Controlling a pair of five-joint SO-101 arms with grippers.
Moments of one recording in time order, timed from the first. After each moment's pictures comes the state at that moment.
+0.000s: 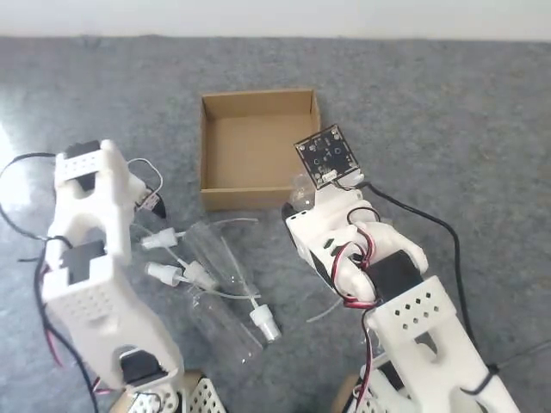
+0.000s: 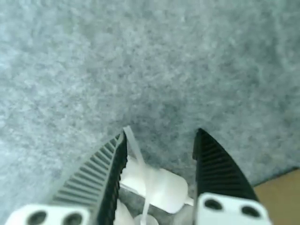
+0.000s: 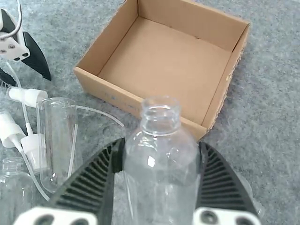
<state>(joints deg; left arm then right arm) -24.7 26.9 6.1 79.2 40.0 -32.5 -48.6 47.2 52.2 -0.3</state>
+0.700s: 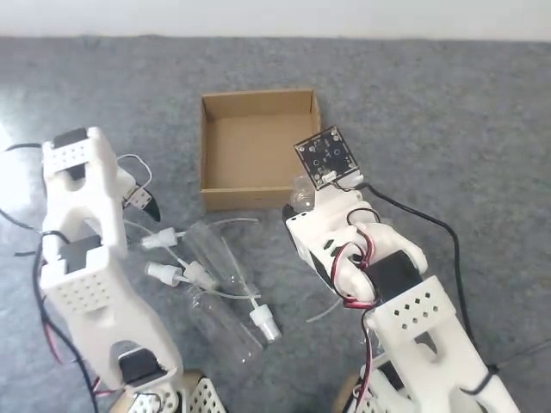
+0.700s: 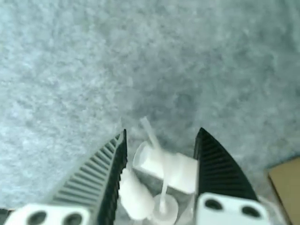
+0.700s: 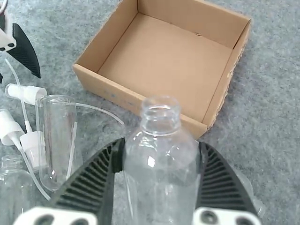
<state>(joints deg) -27.0 30.6 -5.1 92.0 33.8 -32.5 -48.6 47.4 52.2 -0.3</state>
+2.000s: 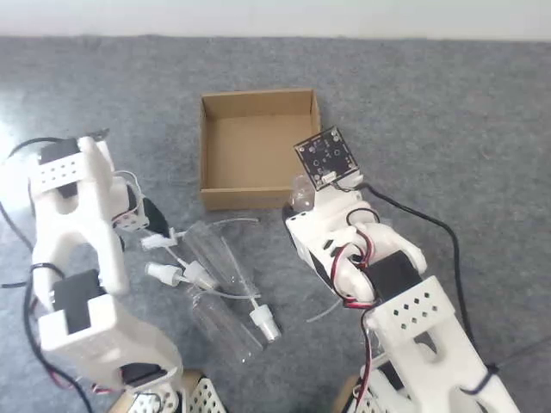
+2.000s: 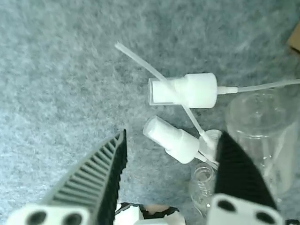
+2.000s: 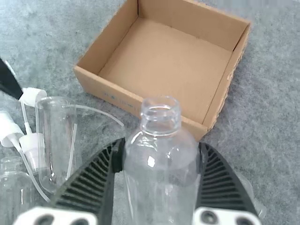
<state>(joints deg) -27.1 9.9 12.0 92.6 2.1 -32.5 -48.6 48.5 51.2 -0.3</state>
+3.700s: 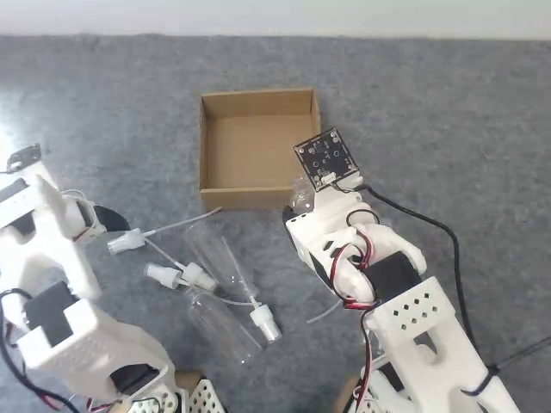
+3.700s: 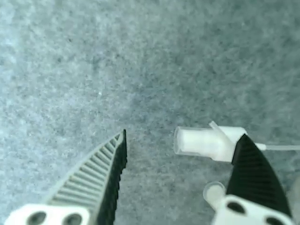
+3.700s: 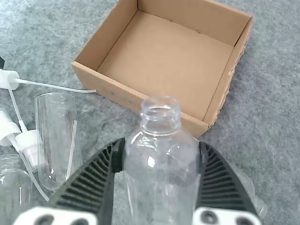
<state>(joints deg) -42.1 9.5 20.8 71.2 -0.2 -32.5 -48.6 48.6 51.2 -0.3</state>
